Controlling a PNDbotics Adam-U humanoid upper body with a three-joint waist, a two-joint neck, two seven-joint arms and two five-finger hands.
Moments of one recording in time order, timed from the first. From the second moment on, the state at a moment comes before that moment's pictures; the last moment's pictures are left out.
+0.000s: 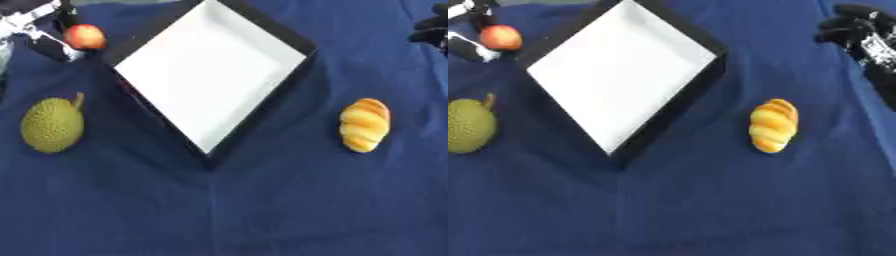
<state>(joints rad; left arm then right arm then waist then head) -1.25 0.59 0.06 -0.54 -0.91 -0.47 -0.34 -0.55 -0.44 -0.20 -1.59 -0.21 -0.07 0.50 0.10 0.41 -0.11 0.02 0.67</state>
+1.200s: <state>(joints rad) -1.30 0.54 -0.08 -1.13 -0.46 -0.51 -0.47 -0.53 -0.44 -0.21 -1.59 -0.21 -0.06 0.49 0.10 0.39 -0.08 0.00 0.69</state>
